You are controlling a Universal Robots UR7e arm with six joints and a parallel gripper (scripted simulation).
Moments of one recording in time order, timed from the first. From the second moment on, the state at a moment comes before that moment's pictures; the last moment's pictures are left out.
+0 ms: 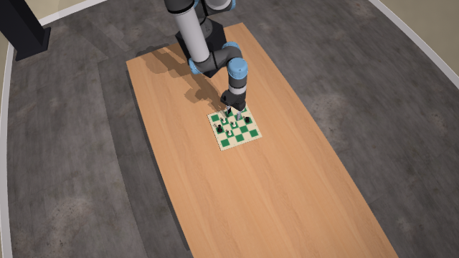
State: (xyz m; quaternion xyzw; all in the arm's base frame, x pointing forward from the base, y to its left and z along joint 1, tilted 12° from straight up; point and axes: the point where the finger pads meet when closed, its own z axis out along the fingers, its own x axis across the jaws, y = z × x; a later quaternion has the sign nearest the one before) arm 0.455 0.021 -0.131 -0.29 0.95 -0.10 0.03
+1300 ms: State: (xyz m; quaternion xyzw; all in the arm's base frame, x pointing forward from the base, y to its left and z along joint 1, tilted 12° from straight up) arm 0.456 0.023 -0.133 -0.34 0.93 -0.10 0.03
